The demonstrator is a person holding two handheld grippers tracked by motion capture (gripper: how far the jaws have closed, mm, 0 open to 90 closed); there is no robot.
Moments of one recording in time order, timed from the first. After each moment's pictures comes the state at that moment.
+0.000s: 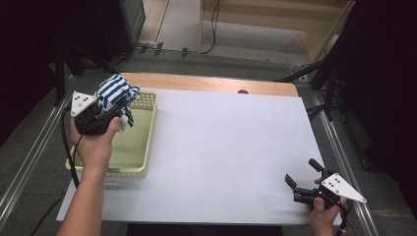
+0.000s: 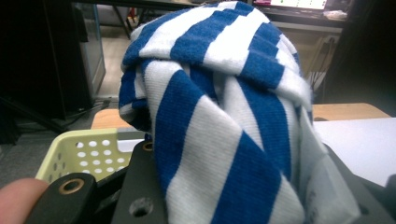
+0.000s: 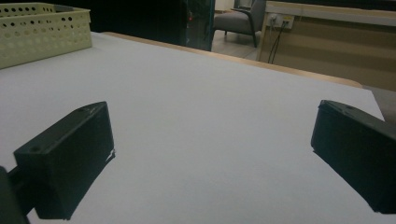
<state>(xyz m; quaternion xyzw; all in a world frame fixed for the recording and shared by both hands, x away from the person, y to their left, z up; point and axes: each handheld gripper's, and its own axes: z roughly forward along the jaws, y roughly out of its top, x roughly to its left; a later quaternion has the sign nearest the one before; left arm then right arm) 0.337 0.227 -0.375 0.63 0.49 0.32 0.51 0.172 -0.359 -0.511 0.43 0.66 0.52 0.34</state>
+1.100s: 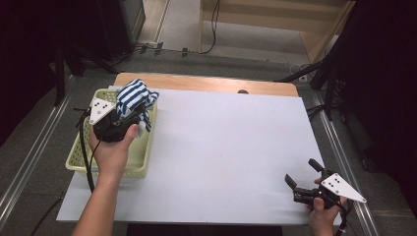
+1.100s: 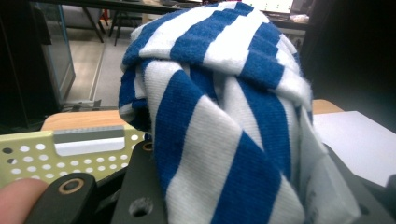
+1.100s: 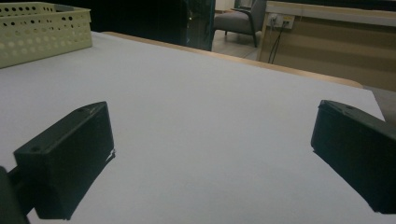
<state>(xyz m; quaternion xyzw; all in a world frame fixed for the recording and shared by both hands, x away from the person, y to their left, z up) 0.323 0.187 -0.380 0.64 0.46 0.29 0.54 0.172 -0.358 -0.511 0.43 0.66 0.52 0.34</state>
